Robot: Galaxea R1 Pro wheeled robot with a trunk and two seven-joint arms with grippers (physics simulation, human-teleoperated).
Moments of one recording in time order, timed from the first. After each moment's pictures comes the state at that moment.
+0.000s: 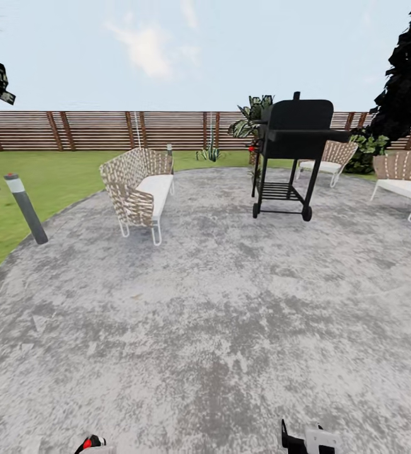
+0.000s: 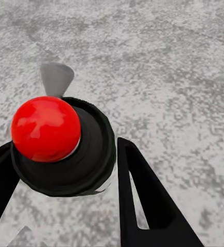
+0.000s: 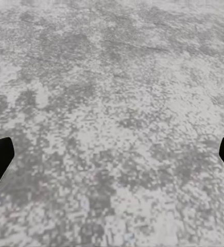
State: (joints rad) left arm -0.25 0.06 -0.06 -0.19 0.09 -0.68 0.10; right arm -0.27 0.01 0.00 -0.27 0.01 -0.62 -0.22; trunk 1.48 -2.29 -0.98
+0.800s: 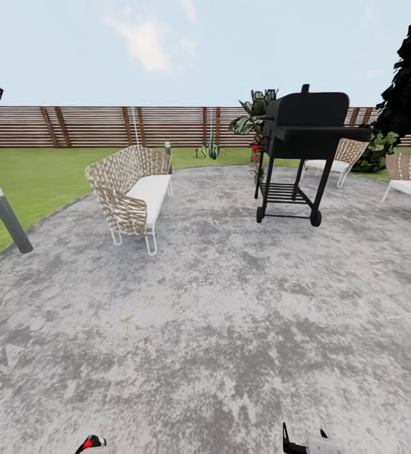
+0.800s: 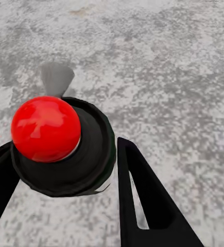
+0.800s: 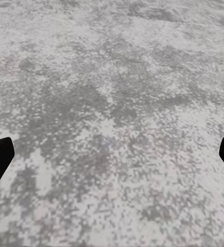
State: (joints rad) left arm -0.25 0.06 -0.06 -0.19 0.09 -0.68 0.10; right arm -0.27 0.01 0.00 -0.20 0.01 -0.77 -0.22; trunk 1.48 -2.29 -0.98
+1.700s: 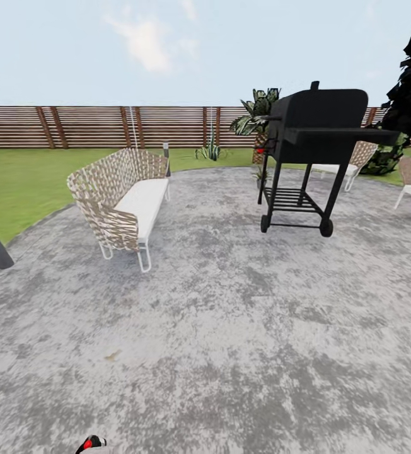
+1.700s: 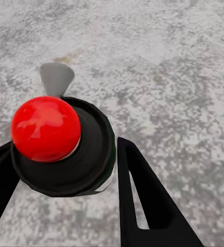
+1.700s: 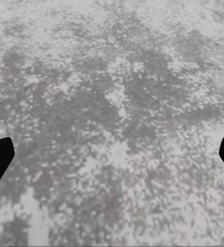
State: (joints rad) left arm -0.25 0.06 -0.06 -0.19 0.09 -0.68 0.09; right arm -0.27 0.01 0.00 -0.03 0.01 -0.77 -0.22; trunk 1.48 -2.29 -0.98
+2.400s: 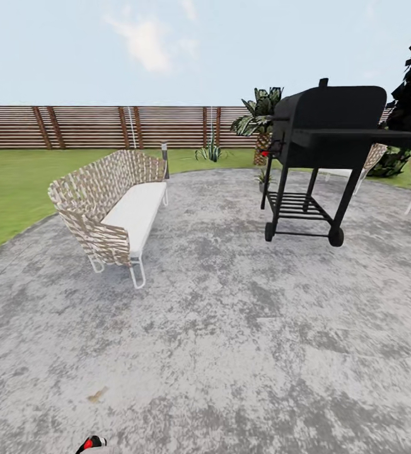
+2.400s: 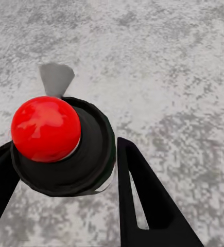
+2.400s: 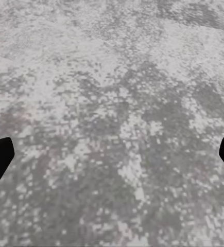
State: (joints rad) left arm -0.25 0.06 -0.06 -0.19 0.09 -0.68 0.09; right arm -0.27 0.01 0.00 -0.03 0.01 -0.77 -0.22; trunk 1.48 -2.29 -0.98
